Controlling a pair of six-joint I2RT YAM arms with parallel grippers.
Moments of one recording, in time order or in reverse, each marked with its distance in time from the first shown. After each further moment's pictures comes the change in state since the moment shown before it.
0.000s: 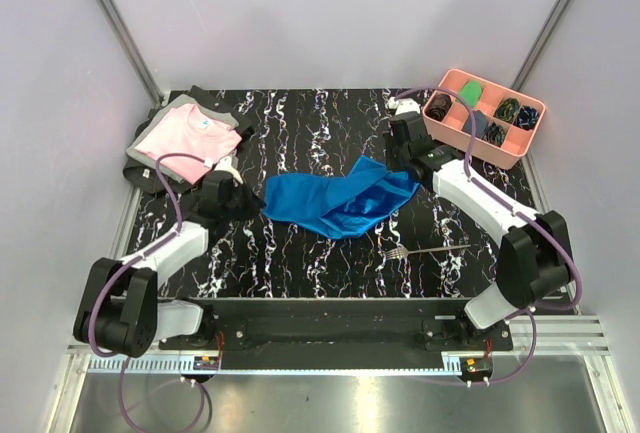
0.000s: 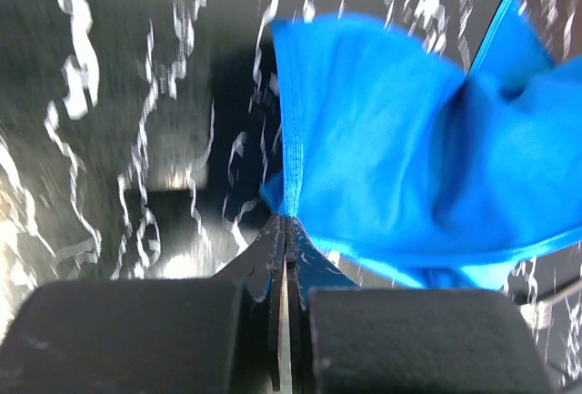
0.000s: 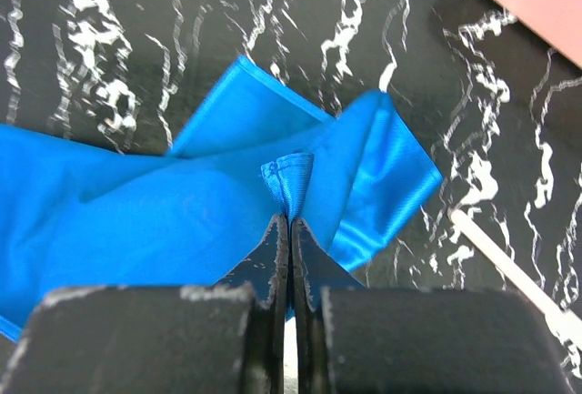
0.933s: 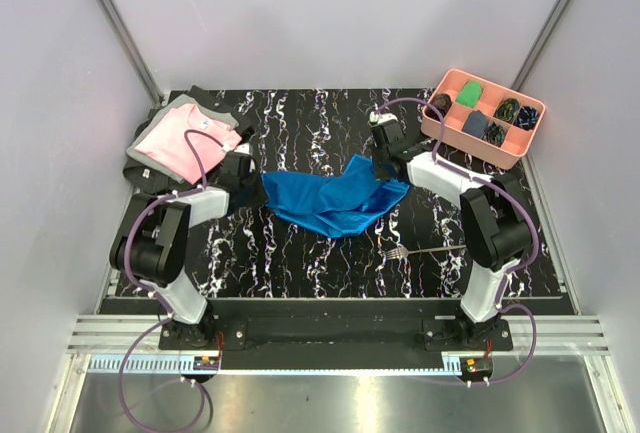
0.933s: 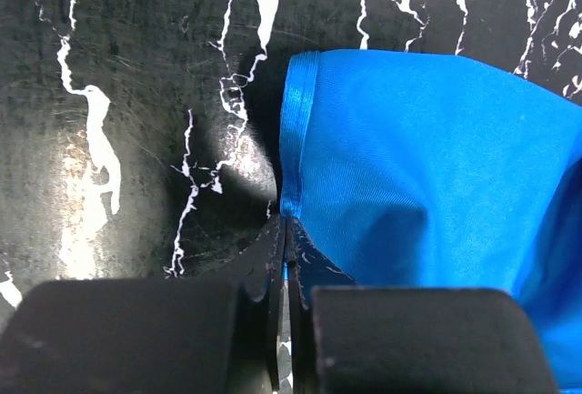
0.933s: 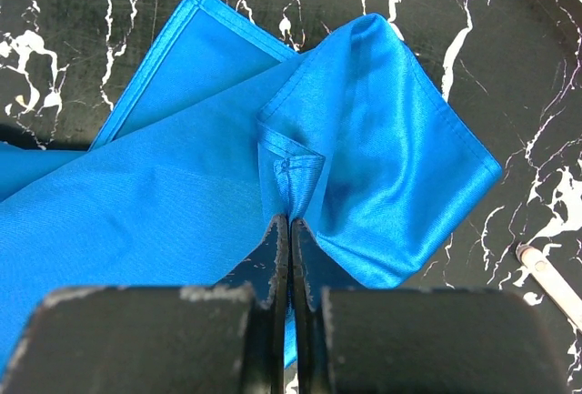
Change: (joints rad) left arm 0.001 0.417 0.230 -0.018 -0.073 0.100; right arm 0.000 0.280 0.039 0.064 -0.028 -0.022
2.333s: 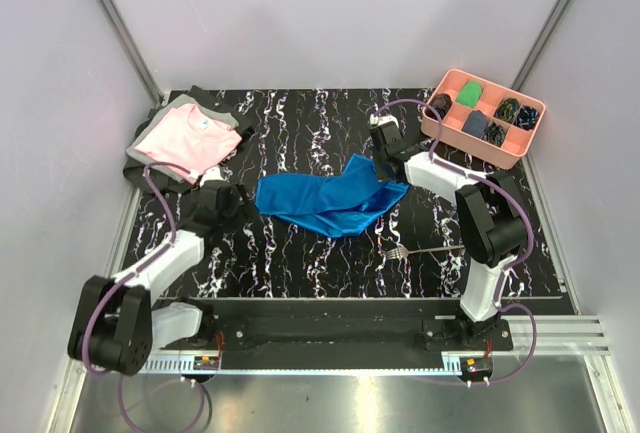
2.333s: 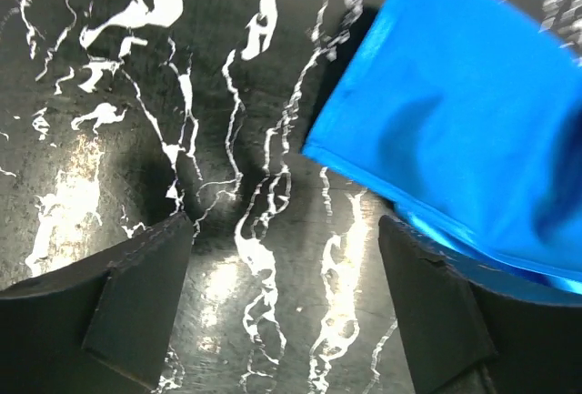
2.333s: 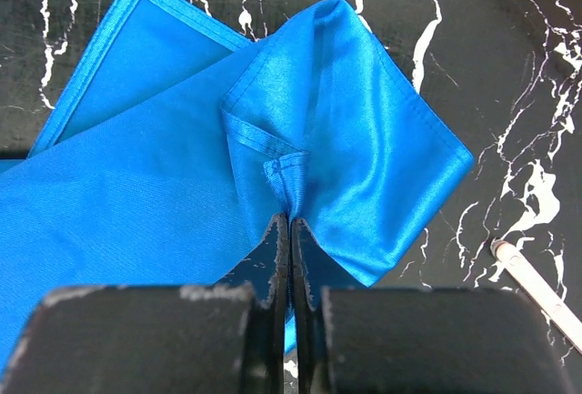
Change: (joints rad) left arm 0.000 -0.539 -0.302 -0.144 -0.180 -0.109; right arm 0.000 0.032 0.004 -0.004 0.073 -0.024
